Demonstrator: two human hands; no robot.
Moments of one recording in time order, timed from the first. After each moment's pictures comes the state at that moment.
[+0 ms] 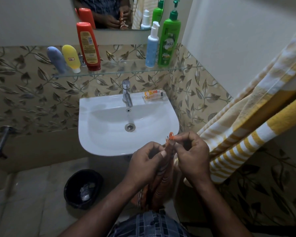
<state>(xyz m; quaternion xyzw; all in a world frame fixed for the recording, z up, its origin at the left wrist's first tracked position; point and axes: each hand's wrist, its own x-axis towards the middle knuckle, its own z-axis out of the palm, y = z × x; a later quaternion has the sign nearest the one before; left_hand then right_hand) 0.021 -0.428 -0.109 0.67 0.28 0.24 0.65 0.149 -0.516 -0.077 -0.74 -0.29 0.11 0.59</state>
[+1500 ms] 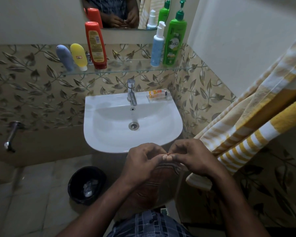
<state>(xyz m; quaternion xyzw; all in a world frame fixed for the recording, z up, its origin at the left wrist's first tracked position) 0.002 -0.419 -0.110 0.77 0.28 0.27 0.51 0.181 -0.526 -0.056 -0.75 -0.50 0.29 0.30</state>
